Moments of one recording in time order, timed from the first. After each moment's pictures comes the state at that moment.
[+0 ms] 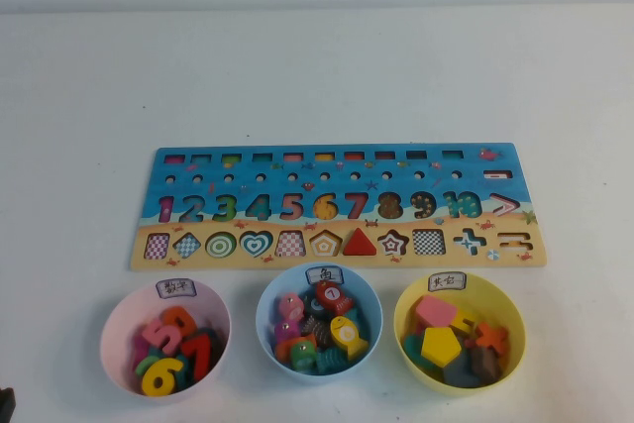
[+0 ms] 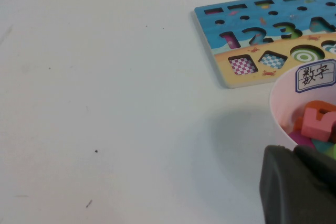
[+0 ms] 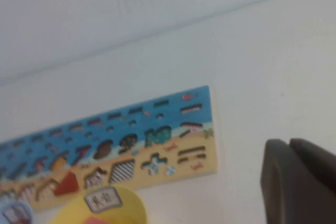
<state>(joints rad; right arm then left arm) 0.05 -0.01 0.03 0.60 0.23 -0.21 -0.14 -0.01 0.03 -0.02 0.37 0.09</state>
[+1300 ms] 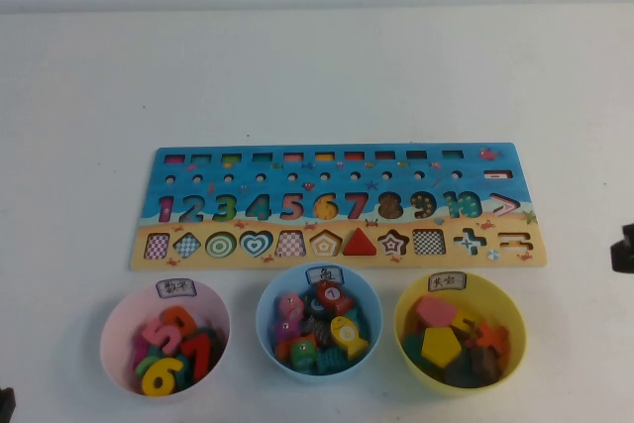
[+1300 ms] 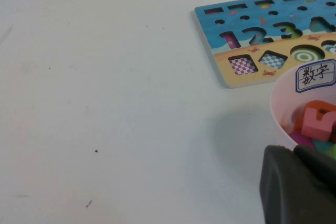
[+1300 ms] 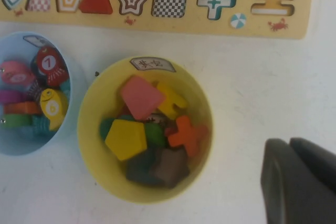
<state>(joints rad) 0.08 1.10 -0.80 0.49 0.88 -0.22 -0.14 -0.01 0.03 -0.02 0.37 0.09</state>
